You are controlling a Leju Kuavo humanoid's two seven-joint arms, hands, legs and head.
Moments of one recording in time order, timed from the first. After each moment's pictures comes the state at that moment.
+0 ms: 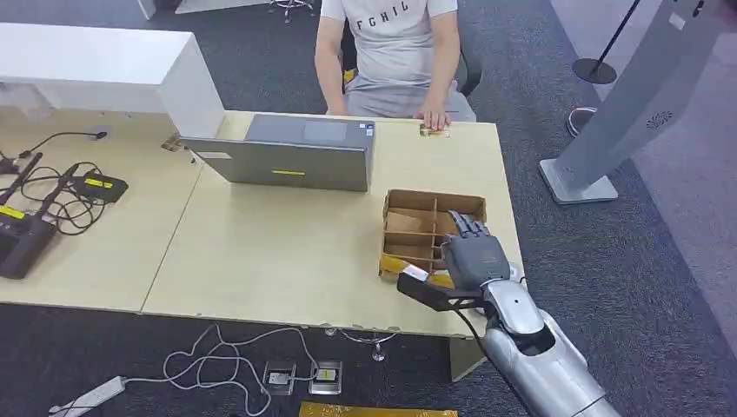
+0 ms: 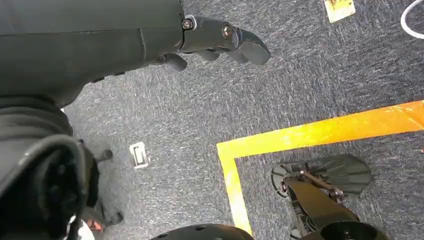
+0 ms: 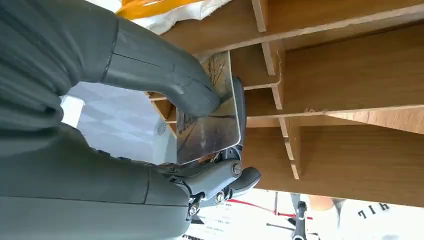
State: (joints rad) left arm -0.20 0.13 -1.39 -0.17 1.14 0.27 -0.02; right arm -0.42 -0.26 0.54 -1.27 1.22 -0.01 0.27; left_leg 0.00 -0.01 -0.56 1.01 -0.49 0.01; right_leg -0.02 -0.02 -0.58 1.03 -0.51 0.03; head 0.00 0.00
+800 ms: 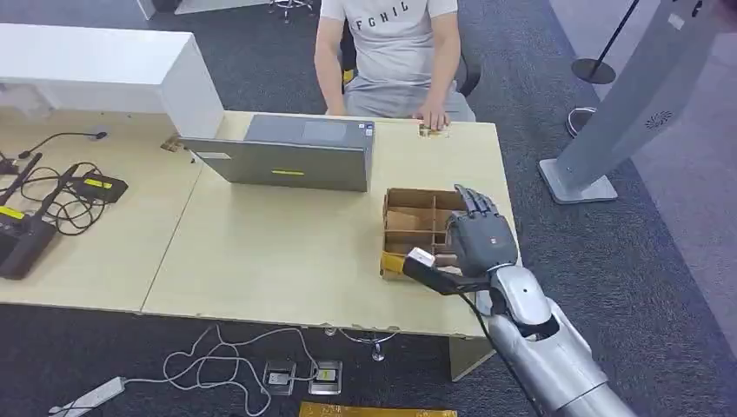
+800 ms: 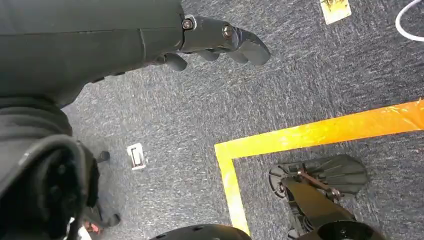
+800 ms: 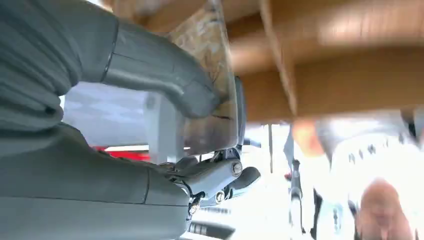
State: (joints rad) left arm -0.20 0.13 -1.39 -0.17 1.14 0.27 -0.03; right arm -0.49 -0.26 0.51 -1.21 1.25 -0.18 0.20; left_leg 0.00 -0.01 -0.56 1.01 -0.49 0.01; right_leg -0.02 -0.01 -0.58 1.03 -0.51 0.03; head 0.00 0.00
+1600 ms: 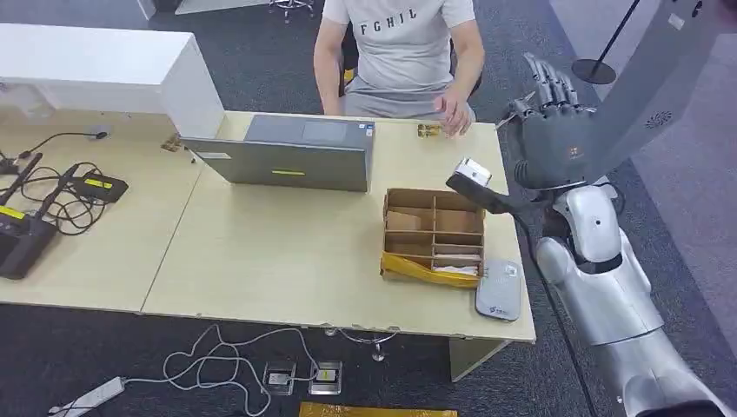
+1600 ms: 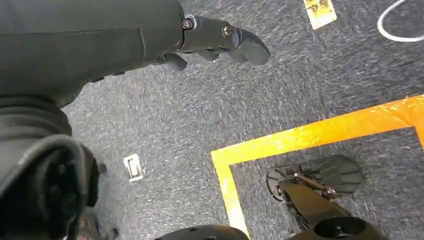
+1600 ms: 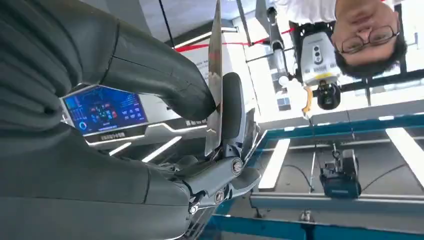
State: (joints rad) left arm -0.22 0.13 -1.39 -0.17 1.08 0.27 -0.03; right arm -0.69 -0.31 0.36 -1.32 1.29 -0.37 0.05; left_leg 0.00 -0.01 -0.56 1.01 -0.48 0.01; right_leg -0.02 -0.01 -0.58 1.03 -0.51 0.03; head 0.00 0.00
